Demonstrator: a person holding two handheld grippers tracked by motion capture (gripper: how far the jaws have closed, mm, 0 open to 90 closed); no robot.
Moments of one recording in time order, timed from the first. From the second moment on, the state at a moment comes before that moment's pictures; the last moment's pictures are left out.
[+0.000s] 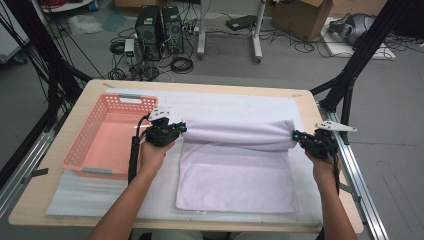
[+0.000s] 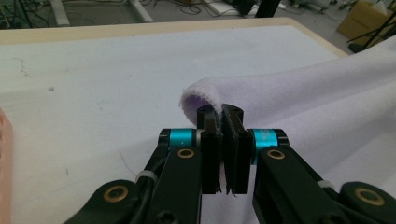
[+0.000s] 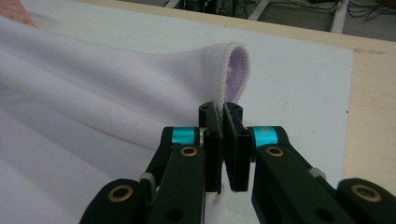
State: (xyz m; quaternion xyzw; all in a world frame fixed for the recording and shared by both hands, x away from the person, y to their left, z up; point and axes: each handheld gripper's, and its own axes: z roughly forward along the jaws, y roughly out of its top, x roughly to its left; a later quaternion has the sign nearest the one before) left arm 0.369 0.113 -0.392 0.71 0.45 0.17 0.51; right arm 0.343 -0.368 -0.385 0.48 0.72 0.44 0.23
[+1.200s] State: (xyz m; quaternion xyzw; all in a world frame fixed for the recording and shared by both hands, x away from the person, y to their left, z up) left arm 0.304 0.111 -0.427 0.74 0.43 0.15 0.49; right arm 0.278 -0.374 -0.426 0.50 0.72 0.43 0.20
